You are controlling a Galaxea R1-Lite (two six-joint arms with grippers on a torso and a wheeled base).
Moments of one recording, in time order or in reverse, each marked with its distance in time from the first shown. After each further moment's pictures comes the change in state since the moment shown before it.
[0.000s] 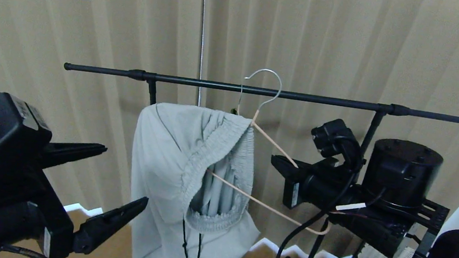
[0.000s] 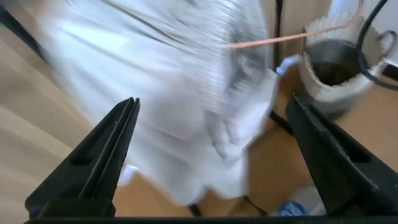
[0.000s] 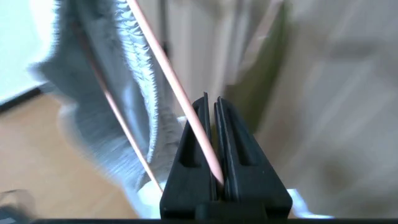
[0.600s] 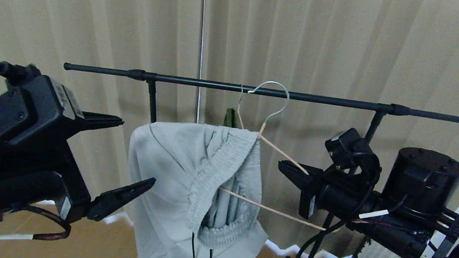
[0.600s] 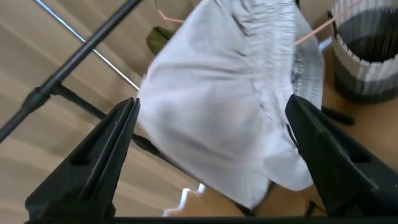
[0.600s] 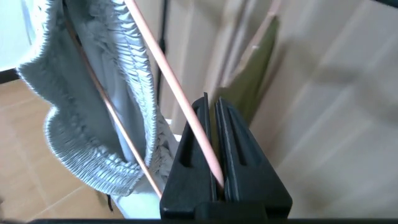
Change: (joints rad) left arm 0.143 0.103 -0.101 -0.002 -0.202 0.264; right arm -0.071 -0.020 0.089 -0.085 0.194 -0.106
